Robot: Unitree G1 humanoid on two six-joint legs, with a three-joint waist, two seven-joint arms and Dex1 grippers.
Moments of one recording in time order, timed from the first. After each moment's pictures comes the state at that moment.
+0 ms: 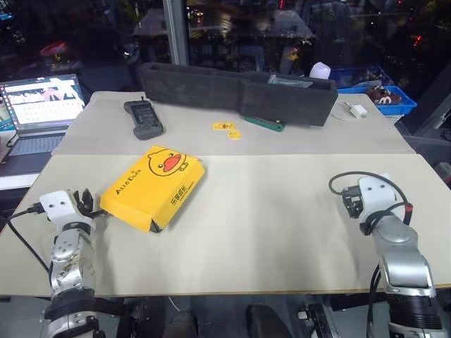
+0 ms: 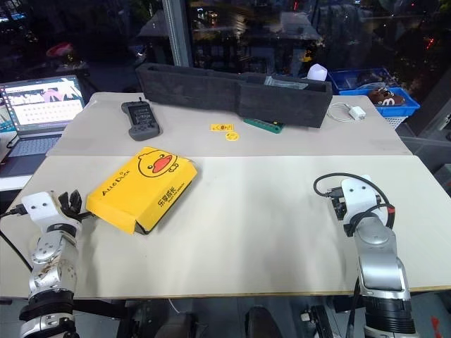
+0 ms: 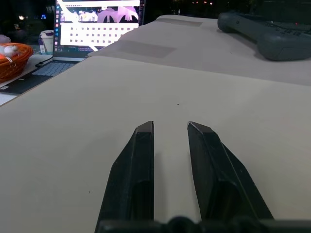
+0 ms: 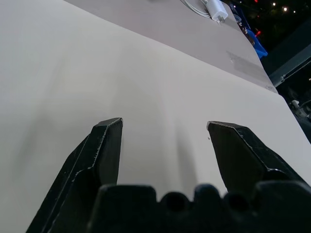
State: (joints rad) left arm -0.28 0.43 0.46 0.41 -0.29 -0.04 -0.10; right arm -0.21 -0.50 -0.22 -0.17 -0.08 0.57 0.17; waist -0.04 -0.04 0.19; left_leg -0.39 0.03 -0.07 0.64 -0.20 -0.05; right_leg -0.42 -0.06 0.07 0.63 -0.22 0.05
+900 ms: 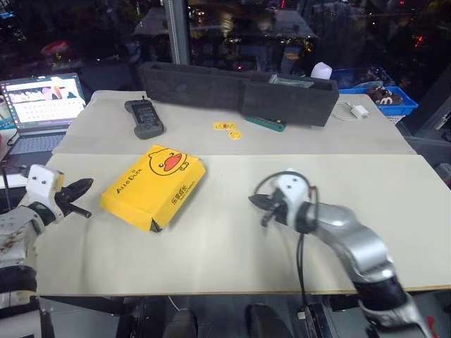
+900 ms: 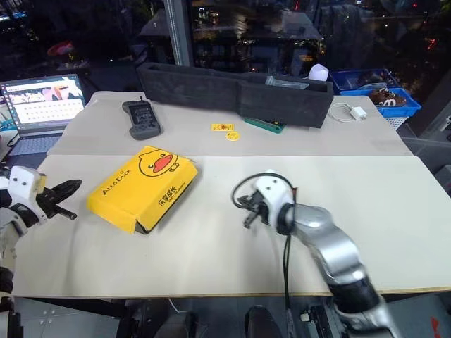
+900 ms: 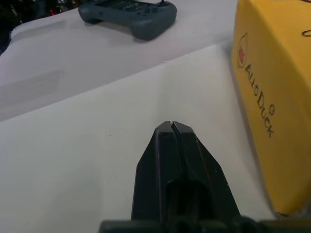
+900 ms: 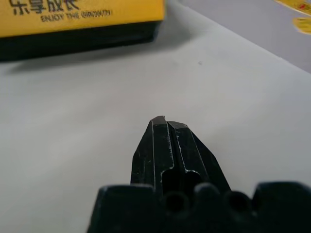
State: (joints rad) left arm -0.45 0.83 0.30 0.67 -0.26 -0.04 -0.85; right arm -0.51 -0.39 0.30 -0.23 0.20 0.71 0.56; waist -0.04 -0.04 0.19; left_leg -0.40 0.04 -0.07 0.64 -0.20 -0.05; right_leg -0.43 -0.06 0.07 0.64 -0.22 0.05
